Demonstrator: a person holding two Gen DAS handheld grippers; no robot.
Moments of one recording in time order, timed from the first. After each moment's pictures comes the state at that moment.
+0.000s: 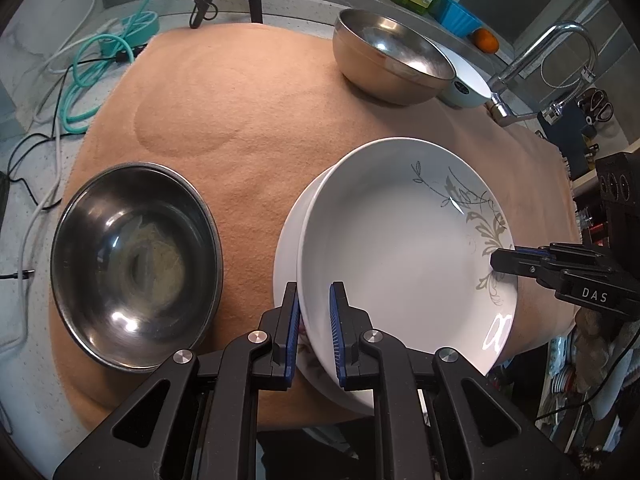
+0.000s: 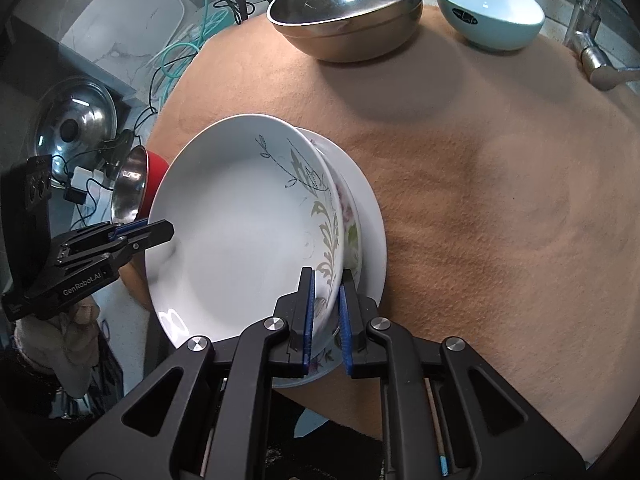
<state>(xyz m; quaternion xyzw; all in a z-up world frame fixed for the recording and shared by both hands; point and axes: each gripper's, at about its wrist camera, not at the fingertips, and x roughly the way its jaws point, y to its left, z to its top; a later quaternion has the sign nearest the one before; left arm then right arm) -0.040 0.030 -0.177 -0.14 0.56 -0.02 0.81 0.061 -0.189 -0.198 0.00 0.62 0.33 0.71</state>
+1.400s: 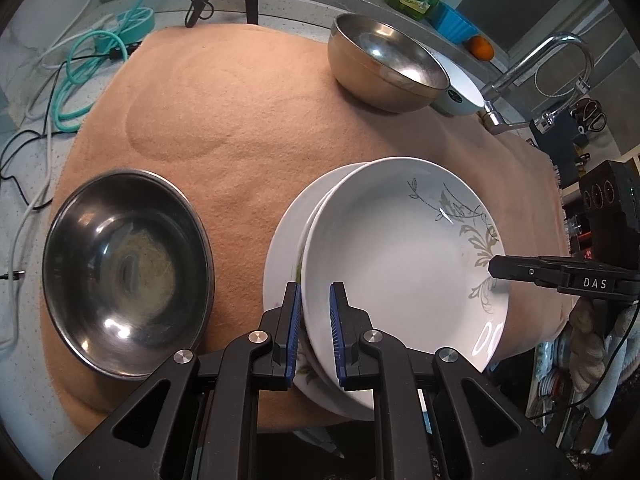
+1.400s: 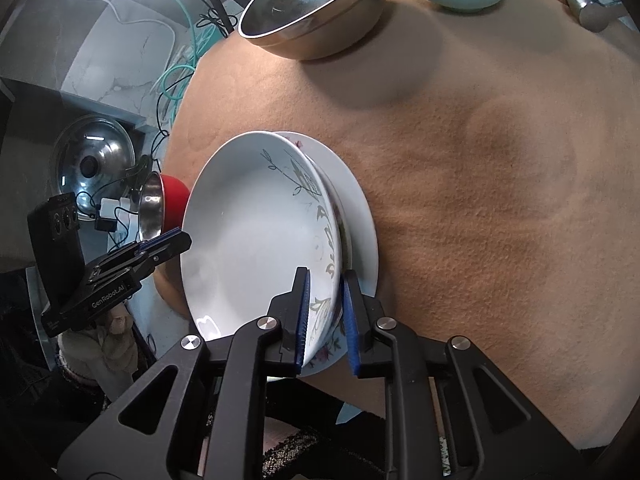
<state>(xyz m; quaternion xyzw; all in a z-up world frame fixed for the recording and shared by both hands) -0.040 0.034 -0.174 -0.16 0.56 -0.03 0.82 0.070 -0.214 -0.202 0.08 0.64 0.33 0.69</state>
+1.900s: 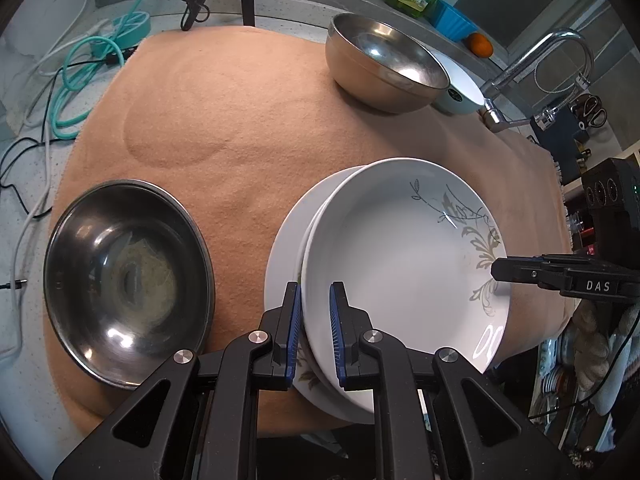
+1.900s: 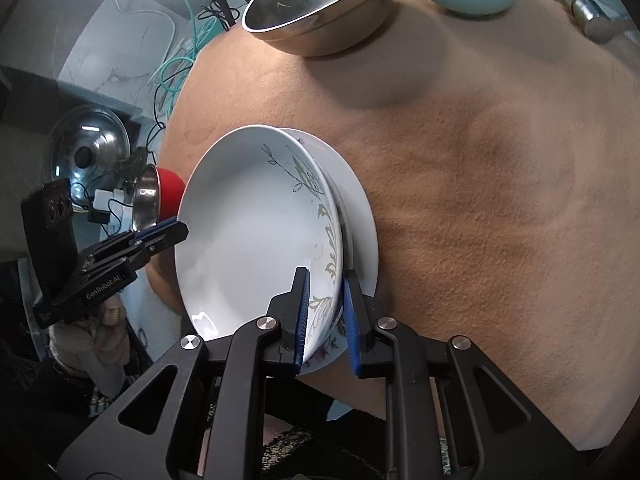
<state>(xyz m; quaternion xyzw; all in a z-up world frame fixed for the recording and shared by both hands) -0.036 0.032 -0.175 -0.15 0.56 -0.04 0.81 0.072 -0.215 -0.201 0.08 0.65 0.34 0.68</state>
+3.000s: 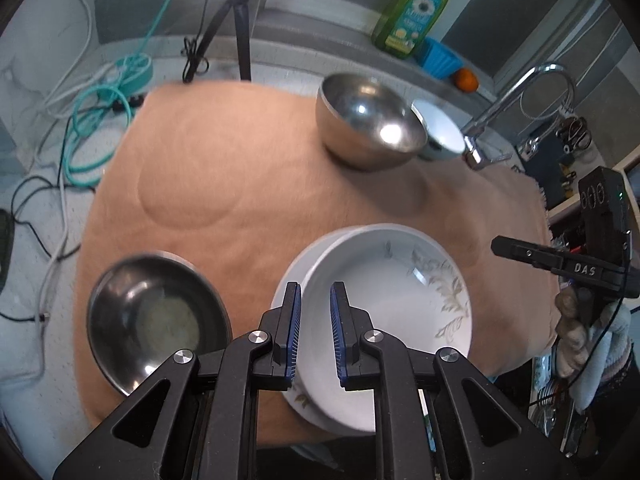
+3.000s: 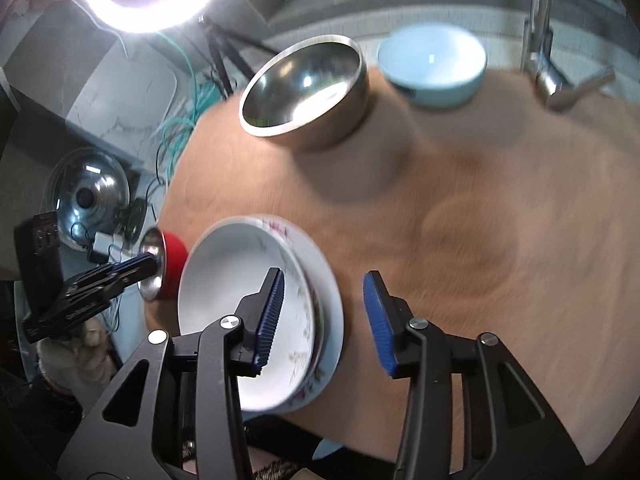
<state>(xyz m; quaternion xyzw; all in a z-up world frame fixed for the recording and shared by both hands) -0.024 0.045 -0.125 -0.16 0.51 -0.04 0.84 0.097 -0.238 -0.147 0.08 0.56 0.31 0.77</state>
